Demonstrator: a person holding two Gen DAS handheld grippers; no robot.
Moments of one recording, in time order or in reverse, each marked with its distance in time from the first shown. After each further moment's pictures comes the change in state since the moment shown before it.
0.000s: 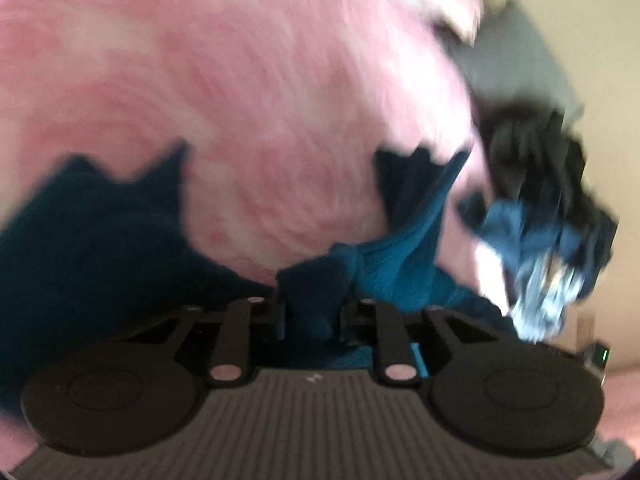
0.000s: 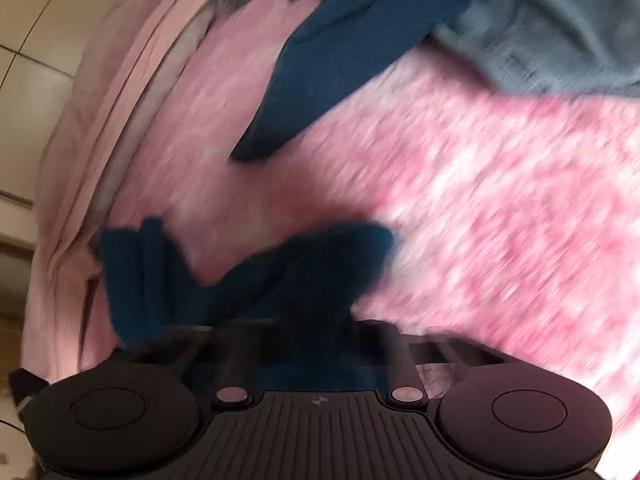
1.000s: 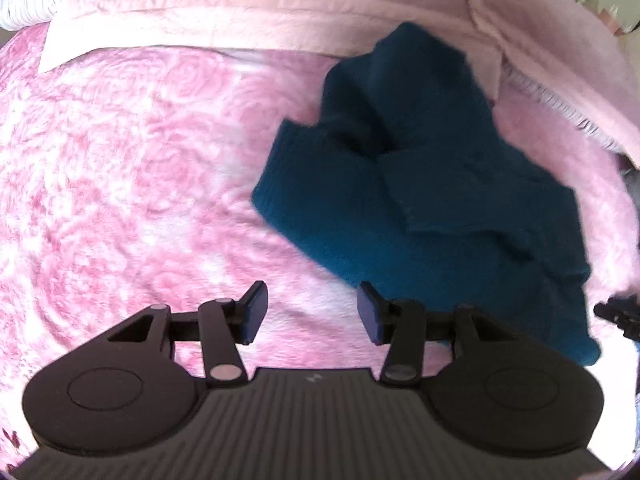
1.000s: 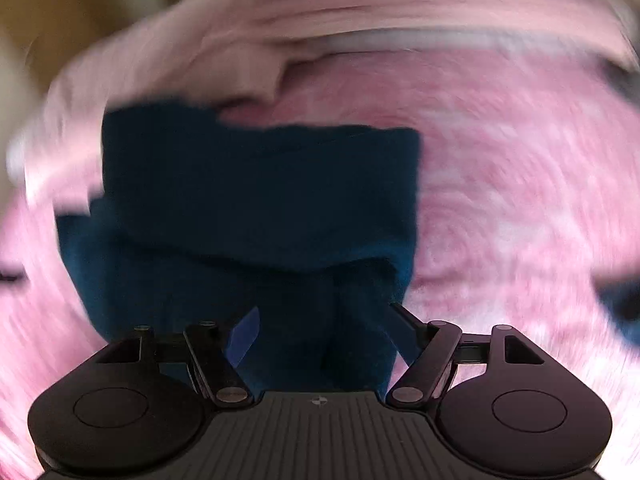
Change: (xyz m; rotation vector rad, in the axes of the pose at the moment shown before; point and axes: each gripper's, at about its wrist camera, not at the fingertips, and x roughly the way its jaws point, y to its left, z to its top) left arm -0.217 0.096 -0.080 -0.243 -0.274 0.605; right arm 0.098 0.272 -0.091 -1.038 0.184 0.012
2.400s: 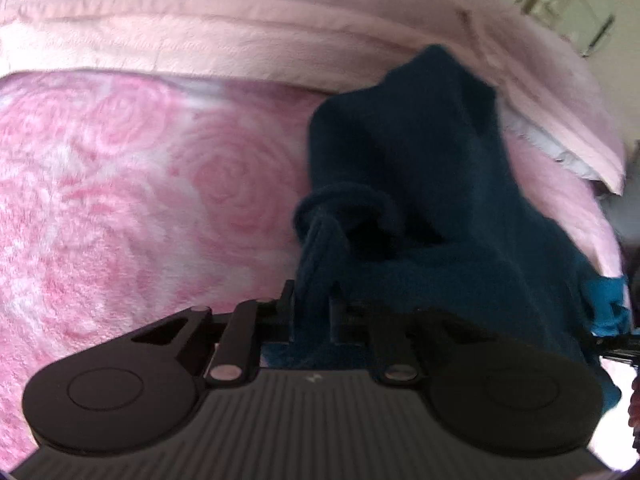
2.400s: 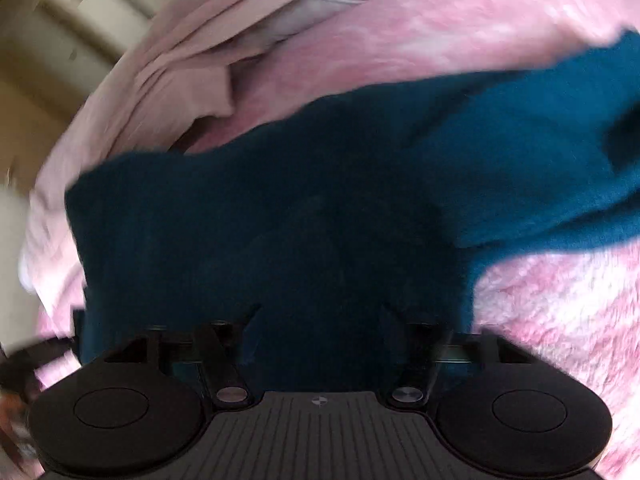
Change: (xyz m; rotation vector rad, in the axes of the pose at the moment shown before) left arm 0.098 0.033 0.043 0.050 -0.156 -0.202; right arm 0.068 -0.074 -0.053 0.440 -0.033 0.175
